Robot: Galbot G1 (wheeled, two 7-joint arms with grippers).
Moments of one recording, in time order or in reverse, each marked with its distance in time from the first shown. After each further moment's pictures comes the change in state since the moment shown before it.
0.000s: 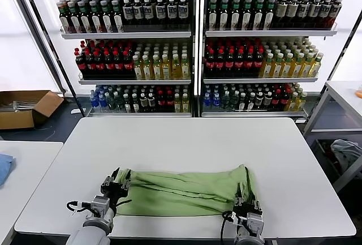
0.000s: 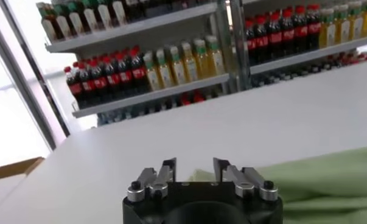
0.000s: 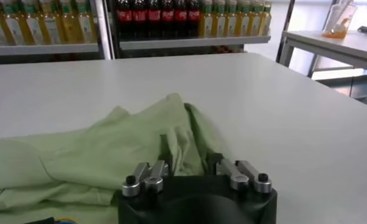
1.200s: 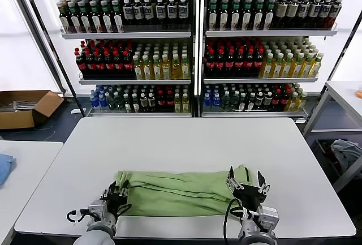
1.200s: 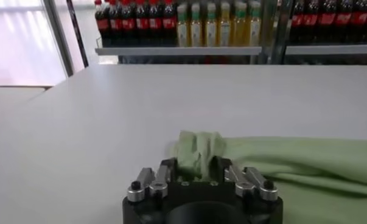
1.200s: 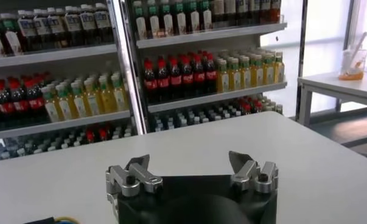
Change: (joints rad) left arm 0.007 -0.095 -0.031 0.082 -0.177 0.085 -0.100; right arm 0.003 -0.010 -0.022 0.155 0.021 0.015 -0.028
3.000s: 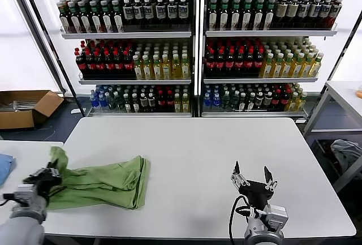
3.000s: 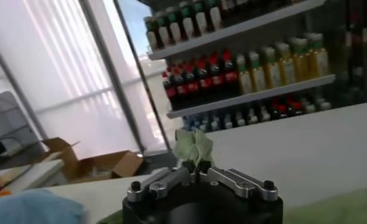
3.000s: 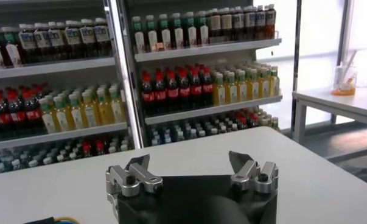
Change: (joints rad) left arm 0.017 0.275 -0.301 -0.065 -0.053 -0.039 0.096; right arm -0.014 -0.024 0.019 0.058 -0.003 -0.007 0.011
